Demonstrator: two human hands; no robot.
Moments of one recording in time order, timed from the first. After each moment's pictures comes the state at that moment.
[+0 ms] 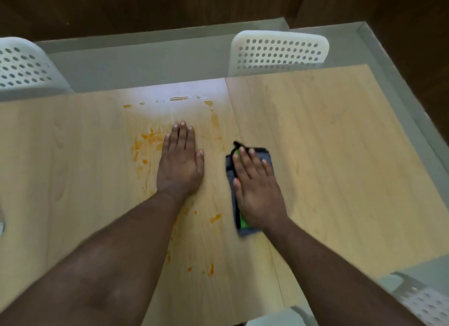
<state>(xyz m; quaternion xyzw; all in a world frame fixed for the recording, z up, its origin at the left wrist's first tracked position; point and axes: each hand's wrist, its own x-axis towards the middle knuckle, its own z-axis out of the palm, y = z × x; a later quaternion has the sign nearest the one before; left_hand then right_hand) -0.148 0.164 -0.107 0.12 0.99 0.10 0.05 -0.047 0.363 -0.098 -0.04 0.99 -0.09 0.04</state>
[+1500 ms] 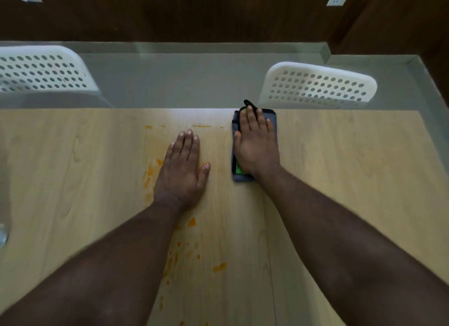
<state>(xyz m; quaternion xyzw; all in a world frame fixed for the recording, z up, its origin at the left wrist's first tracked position) -0.211 0.145 -0.113 0.09 0.99 0.09 0.03 -0.284 0.354 -0.097 -0.05 0.99 -0.08 0.03</state>
